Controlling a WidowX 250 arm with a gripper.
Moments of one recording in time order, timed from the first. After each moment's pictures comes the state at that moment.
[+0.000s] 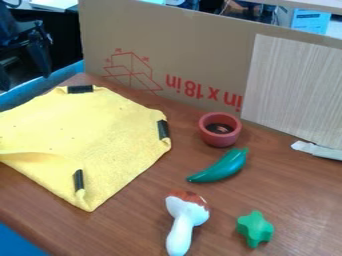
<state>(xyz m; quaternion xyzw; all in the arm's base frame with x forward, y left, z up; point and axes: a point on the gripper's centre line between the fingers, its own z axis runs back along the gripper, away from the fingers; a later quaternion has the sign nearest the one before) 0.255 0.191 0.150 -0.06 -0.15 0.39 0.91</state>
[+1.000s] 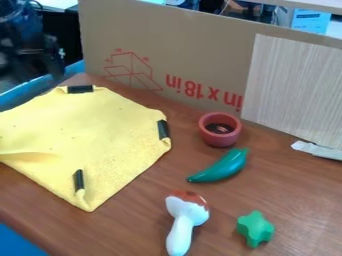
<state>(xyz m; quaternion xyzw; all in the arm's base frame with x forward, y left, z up) 0.322 0.246 0.111 -0.03 -0.17 0.16 0.97</state>
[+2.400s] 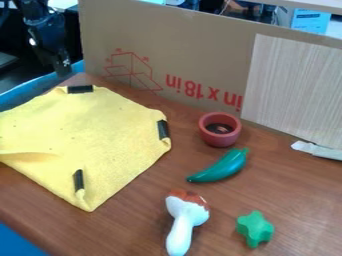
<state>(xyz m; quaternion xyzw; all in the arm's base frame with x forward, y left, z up) 0.397 0.313 0.076 0.09 -0.15 -0.10 0.98</state>
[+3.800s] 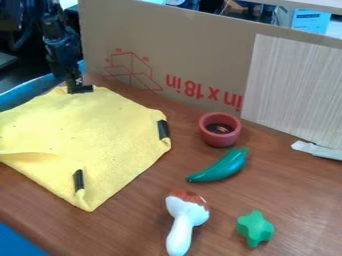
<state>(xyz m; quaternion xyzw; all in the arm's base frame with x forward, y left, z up) 0.413 0.306 0.035 0.11 -0.12 -0.12 0.98</state>
